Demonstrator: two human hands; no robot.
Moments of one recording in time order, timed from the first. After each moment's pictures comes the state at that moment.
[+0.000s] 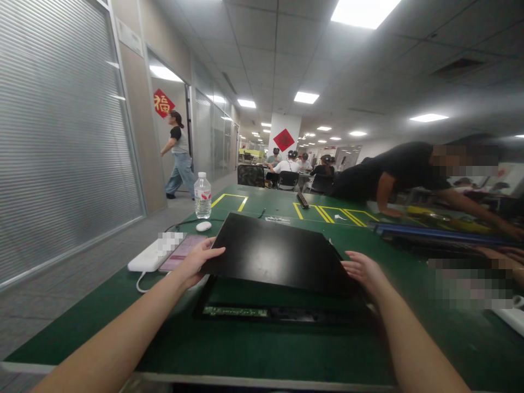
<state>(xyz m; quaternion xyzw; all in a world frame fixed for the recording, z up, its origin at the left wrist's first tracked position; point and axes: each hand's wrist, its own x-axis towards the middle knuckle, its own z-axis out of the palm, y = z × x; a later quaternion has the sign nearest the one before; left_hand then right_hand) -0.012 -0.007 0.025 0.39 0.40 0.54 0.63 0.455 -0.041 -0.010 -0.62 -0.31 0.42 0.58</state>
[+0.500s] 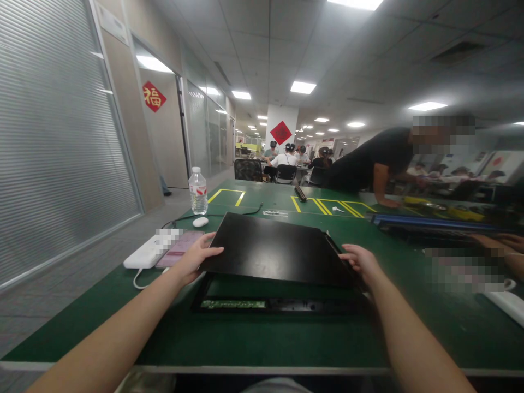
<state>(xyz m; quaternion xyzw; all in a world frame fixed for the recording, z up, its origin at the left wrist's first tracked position) -0.011 -0.006 0.016 0.41 0.42 0.52 0.62 0.458 -0.035 -0.018 -0.65 -0.32 0.36 0.59</state>
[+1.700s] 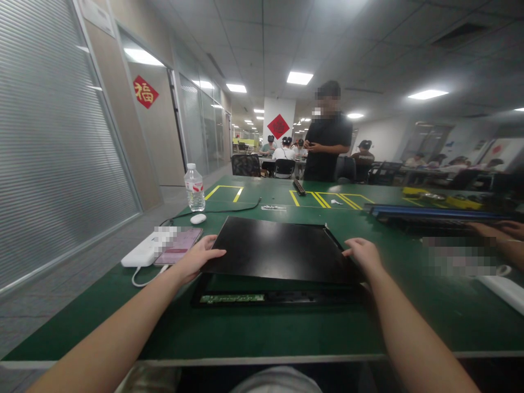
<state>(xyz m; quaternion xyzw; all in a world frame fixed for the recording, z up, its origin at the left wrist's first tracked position) -0.004 -0.014 0.016 0.47 0.47 0.46 0.59 0.466 -0.041 -0.020 -0.78 -0.40 0.17 0.45</state>
